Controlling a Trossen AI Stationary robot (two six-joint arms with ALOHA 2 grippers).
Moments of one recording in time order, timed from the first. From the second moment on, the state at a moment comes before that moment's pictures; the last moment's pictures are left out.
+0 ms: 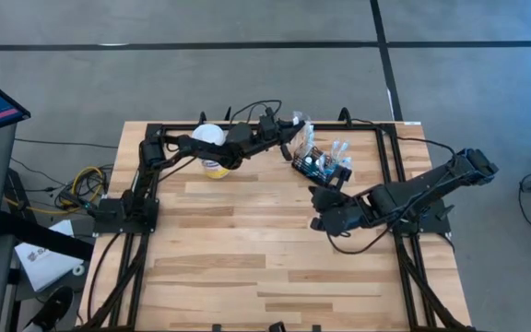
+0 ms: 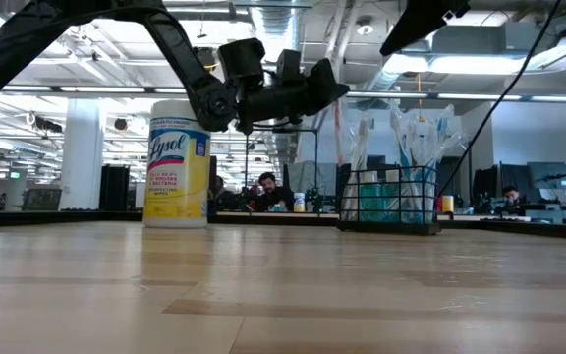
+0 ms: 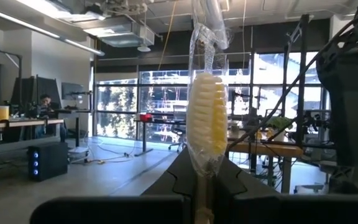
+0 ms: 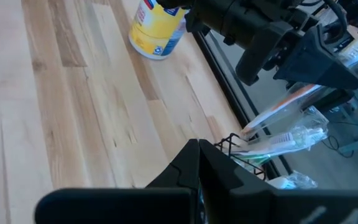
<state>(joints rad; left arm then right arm) 0.39 2.13 1.23 1.25 0.06 -0.05 0.39 1.36 1.14 -0.75 0.90 0.29</state>
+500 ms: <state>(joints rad) 0.35 2.22 1.33 1.24 0.03 0.01 0.39 1.36 1.14 -0.76 0.89 0.29</state>
